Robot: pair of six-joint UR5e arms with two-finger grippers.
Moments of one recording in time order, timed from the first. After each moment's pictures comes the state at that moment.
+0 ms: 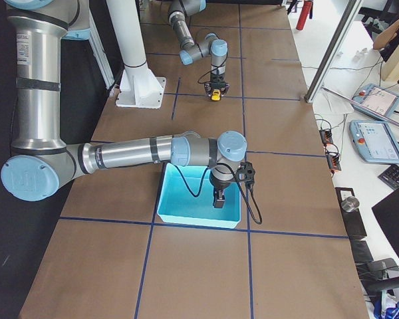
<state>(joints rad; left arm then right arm) -0.47 -2.56 -1.22 -1.78 -1.92 0.25 1.45 -1.64 1.81 -1.74 2.38 0.01</state>
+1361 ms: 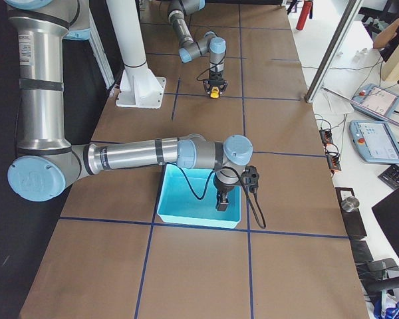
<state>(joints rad) -0.47 -2.48 -1.30 -1.78 -1.92 0.25 1.46 -1.61 1.73 -1.75 2.38 0.02</state>
